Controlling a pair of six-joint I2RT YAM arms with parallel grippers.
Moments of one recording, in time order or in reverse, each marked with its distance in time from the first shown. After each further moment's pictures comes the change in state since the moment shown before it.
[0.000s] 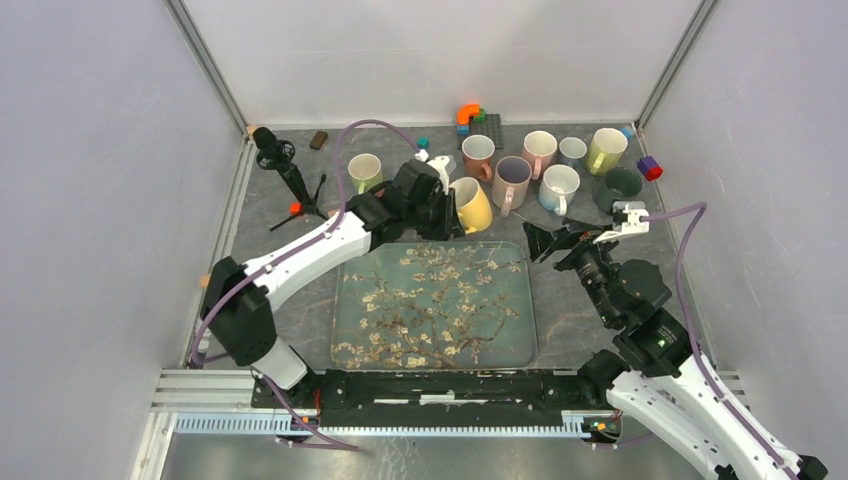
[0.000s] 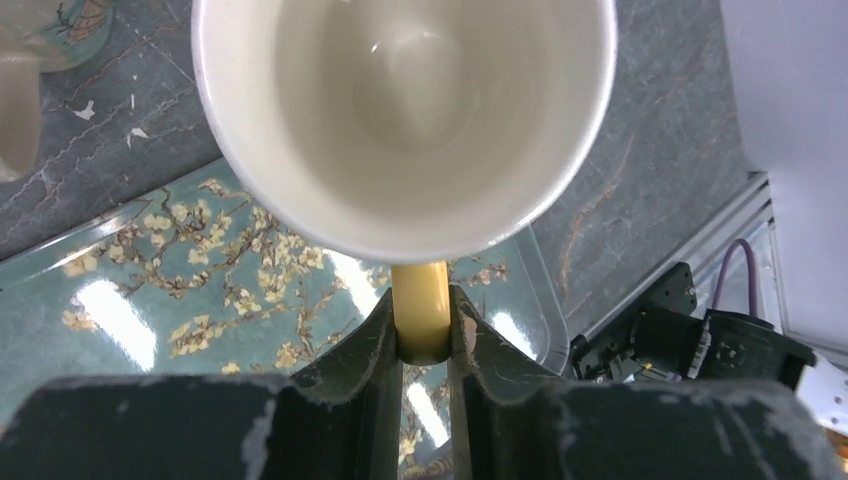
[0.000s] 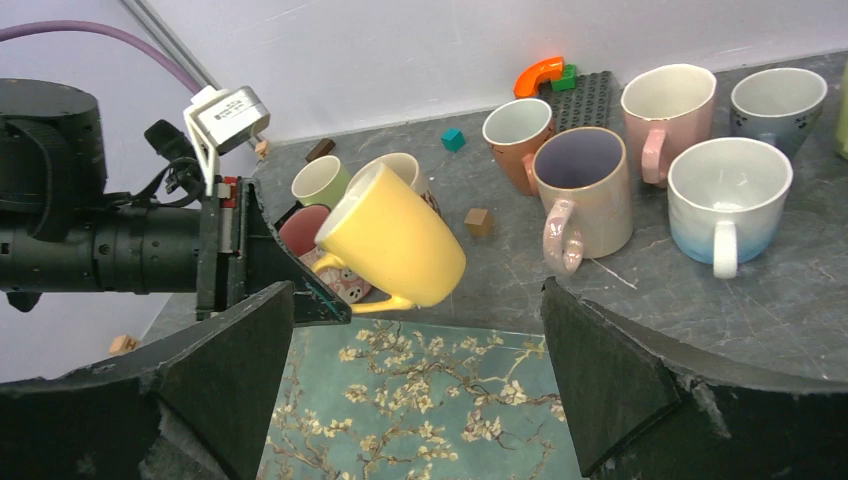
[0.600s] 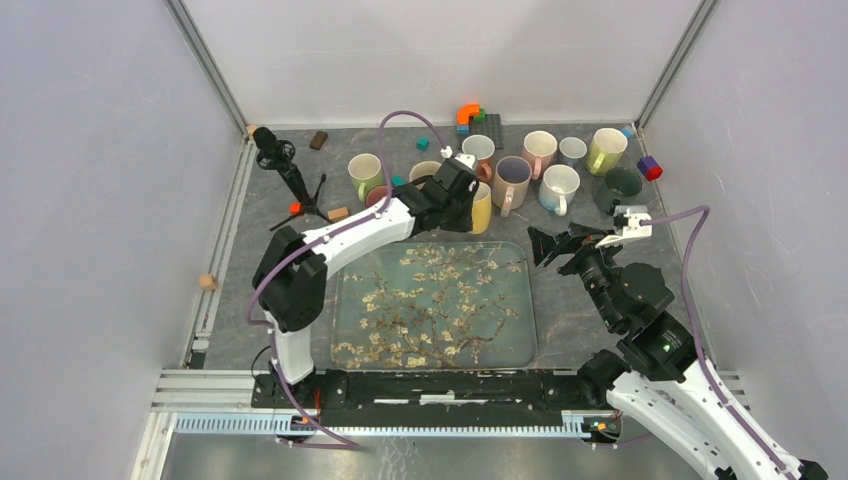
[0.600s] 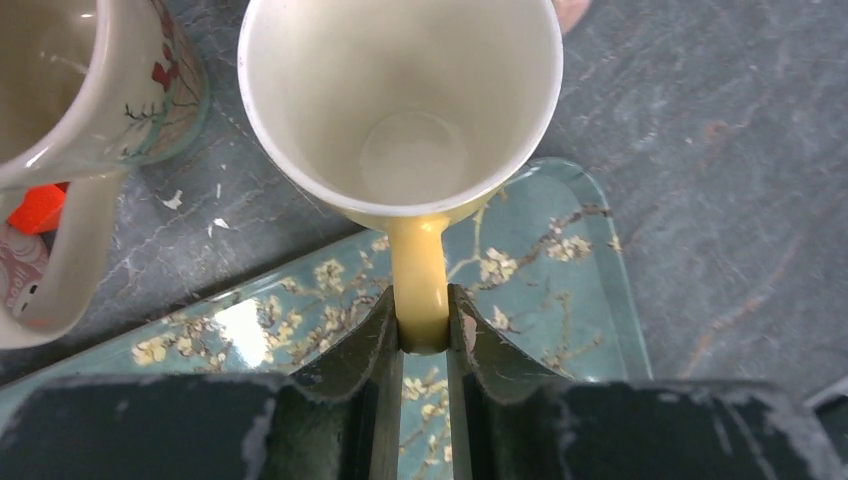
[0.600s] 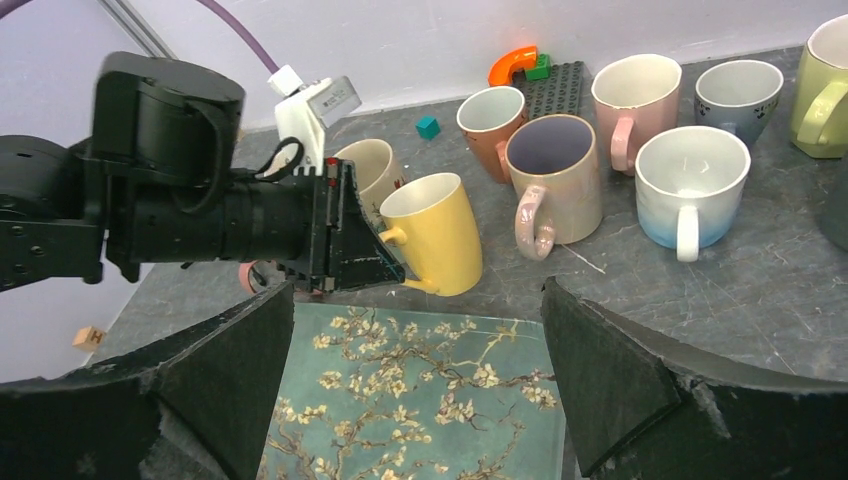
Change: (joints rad) left arm -0.046 0.312 0.224 -0.027 -0.248 0.053; right arm 0.000 -0.039 0.003 -0.075 0.033 -0.031
